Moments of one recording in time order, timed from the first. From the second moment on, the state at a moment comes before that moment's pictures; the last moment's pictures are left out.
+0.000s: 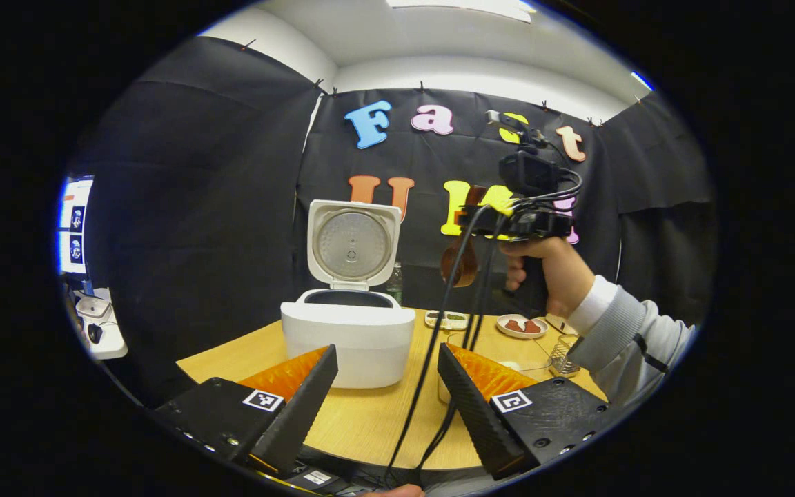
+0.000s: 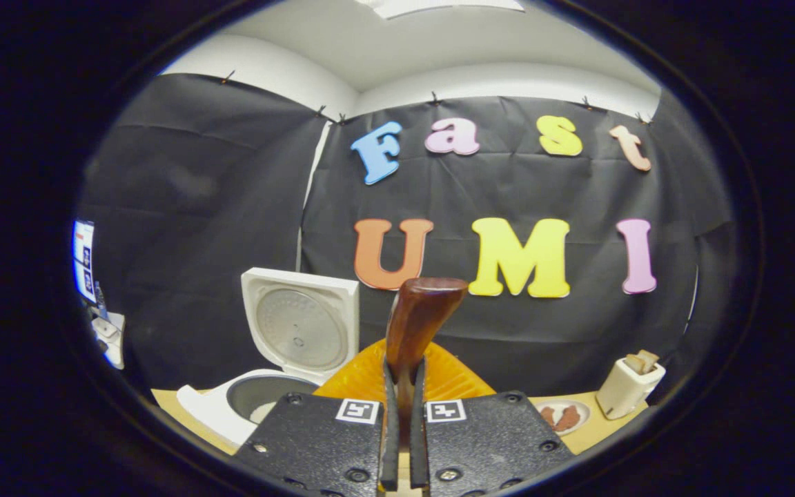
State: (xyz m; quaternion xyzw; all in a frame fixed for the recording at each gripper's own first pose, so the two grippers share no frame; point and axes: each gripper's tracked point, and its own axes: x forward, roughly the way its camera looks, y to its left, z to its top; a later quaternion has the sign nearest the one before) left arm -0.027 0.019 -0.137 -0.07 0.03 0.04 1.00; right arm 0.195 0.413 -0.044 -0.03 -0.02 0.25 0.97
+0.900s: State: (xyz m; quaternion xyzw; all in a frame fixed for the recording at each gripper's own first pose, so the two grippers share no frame) left arm 0.050 0.012 -0.100 -0.06 0.00 0.07 1.00; right arm 0.222 0.117 -0.120 0.06 0.04 0.09 0.99
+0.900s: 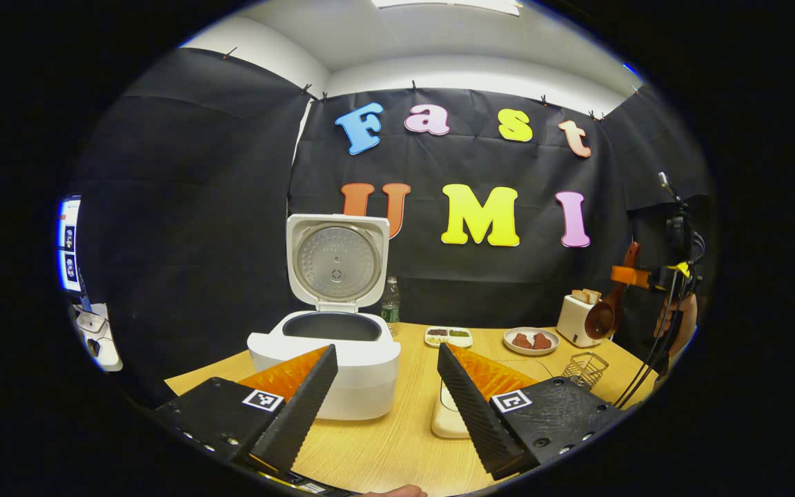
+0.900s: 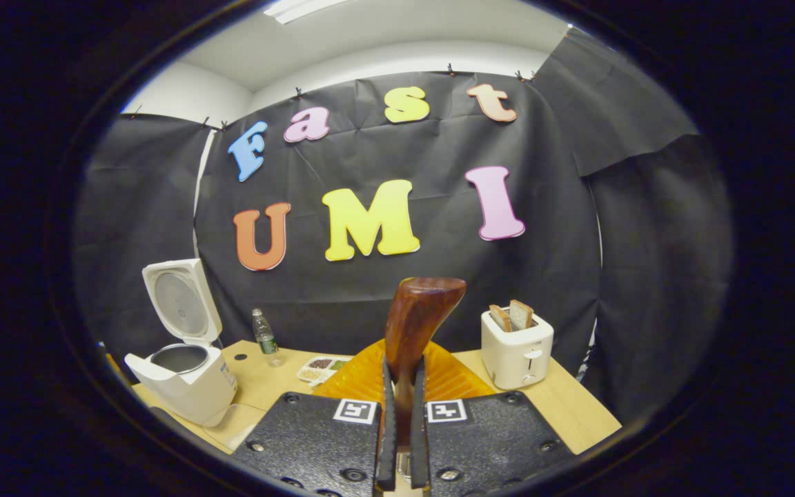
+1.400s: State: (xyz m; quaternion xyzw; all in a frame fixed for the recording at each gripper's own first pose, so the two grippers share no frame) left arm 0.099 0.022 -0.053 -0.06 -0.02 0.06 1.00; right arm 0.232 0.091 -0.202 0.12 0.11 0.07 0.98
